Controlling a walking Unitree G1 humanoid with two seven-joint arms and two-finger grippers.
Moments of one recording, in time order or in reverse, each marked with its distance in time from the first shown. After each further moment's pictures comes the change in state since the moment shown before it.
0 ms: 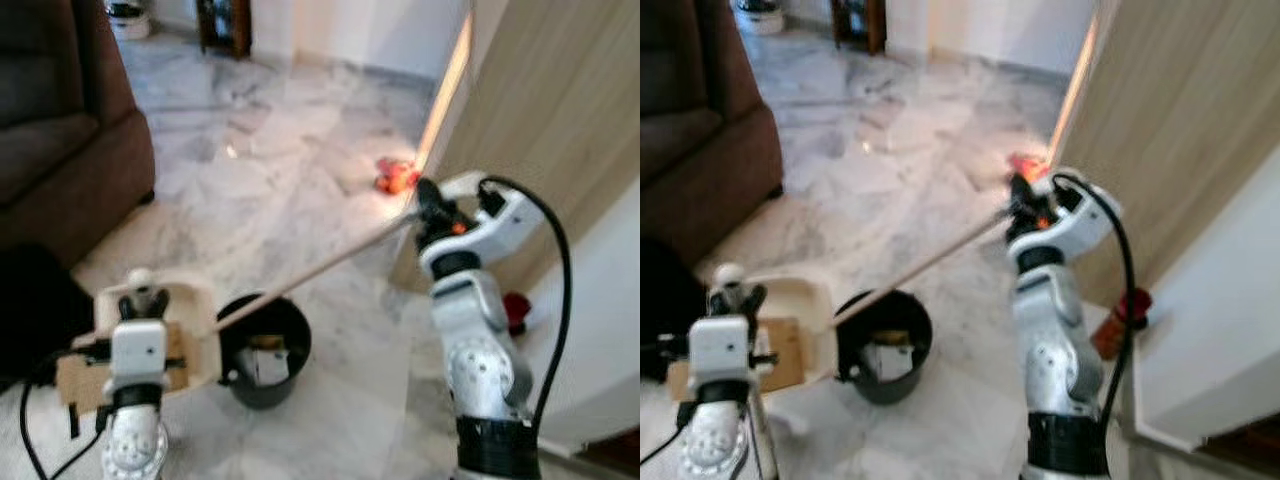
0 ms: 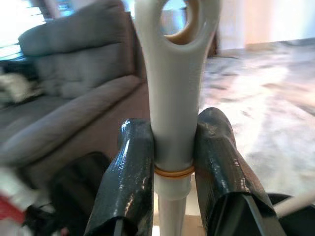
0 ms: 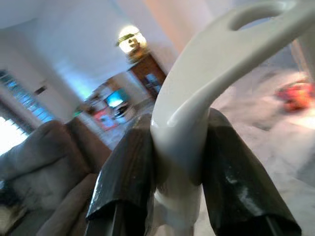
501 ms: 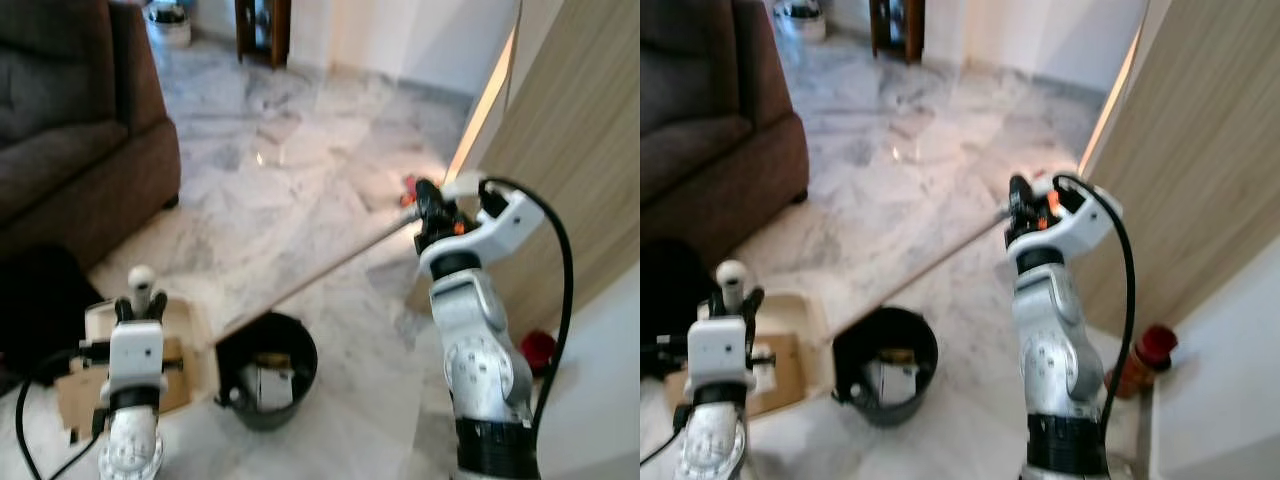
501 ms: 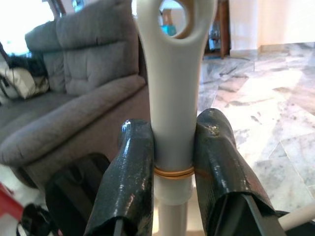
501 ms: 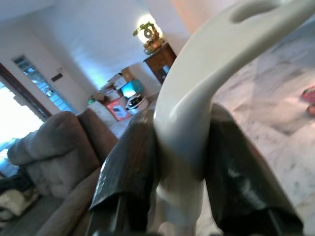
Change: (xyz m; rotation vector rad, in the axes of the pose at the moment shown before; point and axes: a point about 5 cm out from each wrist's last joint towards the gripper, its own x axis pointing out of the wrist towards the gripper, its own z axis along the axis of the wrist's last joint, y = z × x) left arm -0.001 0.003 -0.002 0.008 0.009 0.011; right arm 0.000 0.006 -0.002 0.011 0.011 0.033
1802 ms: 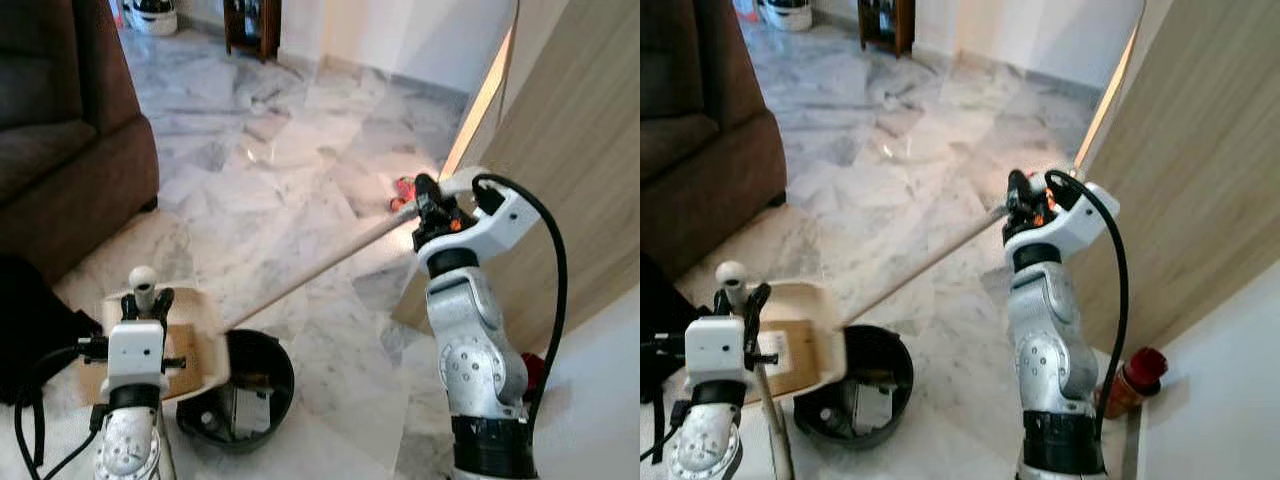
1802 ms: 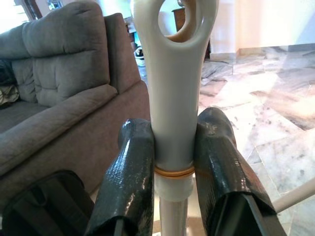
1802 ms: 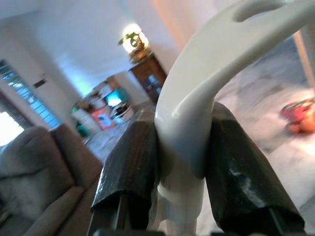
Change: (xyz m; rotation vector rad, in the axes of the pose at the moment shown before) left arm -0.004 -0.003 0.005 -0.023 -0.019 -0.077; right arm 0.000 -0.002 0.005 -0.073 -0.066 -0.062
